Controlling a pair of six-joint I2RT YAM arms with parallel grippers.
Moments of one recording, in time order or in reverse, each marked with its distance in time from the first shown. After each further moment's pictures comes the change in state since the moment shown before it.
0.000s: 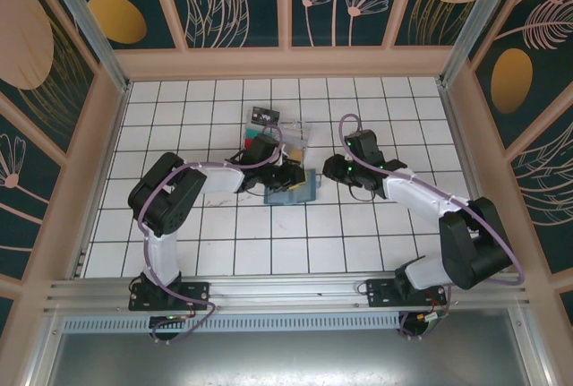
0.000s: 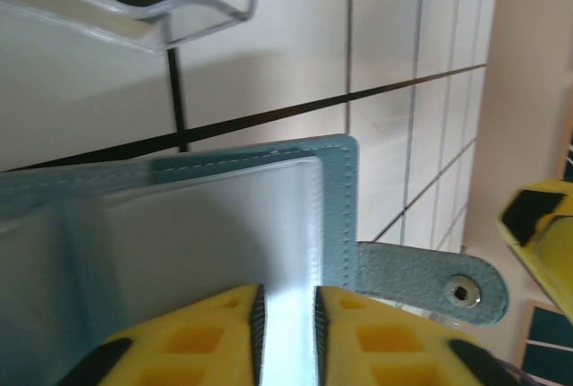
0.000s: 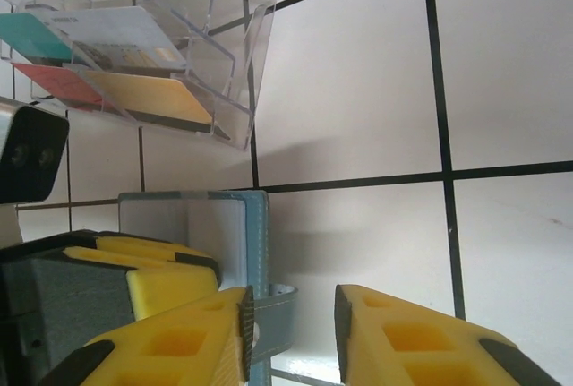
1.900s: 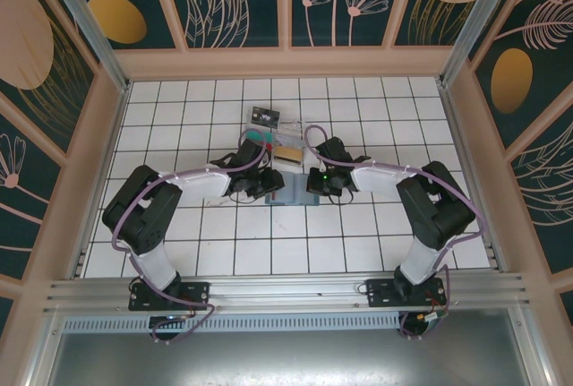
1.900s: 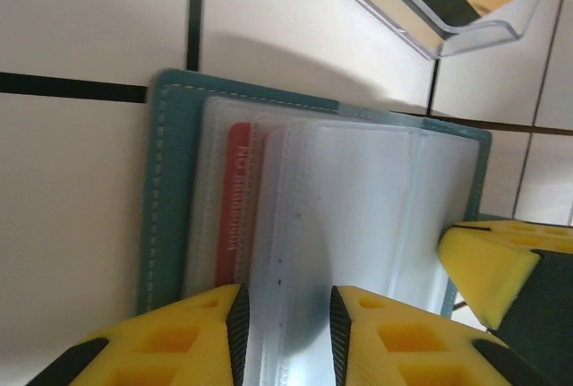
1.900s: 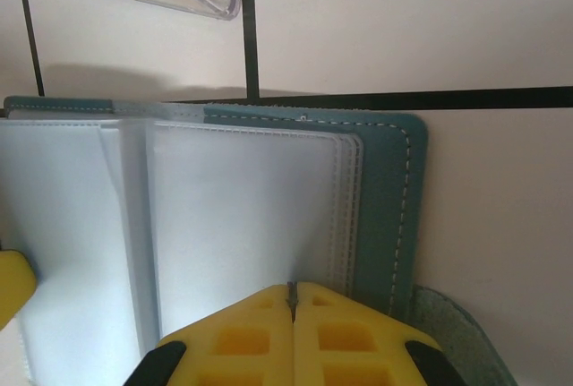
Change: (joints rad) left arm 0.012 -0.193 -0.081 -0.318 -0.303 0.041; right arm 0.126 0.315 0.110 -0.010 -0.055 -0.003
